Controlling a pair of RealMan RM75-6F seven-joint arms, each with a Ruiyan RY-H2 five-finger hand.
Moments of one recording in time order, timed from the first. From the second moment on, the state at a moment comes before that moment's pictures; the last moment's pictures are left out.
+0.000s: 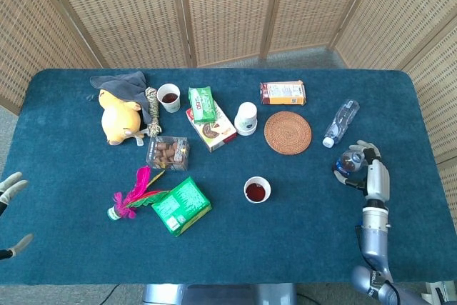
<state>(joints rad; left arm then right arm) -0.04 -0.73 0.12 -1.79 1.73 1.52 -0.42 0.33 -1.74 0.33 -1.00 -1.20 1.22 0.44</state>
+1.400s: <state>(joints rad) -0.03 -0.73 0.13 -1.79 1.73 1.53 -0.41 0.15 -1.48 0.29 -1.40 -1.40 1.52 0.63</state>
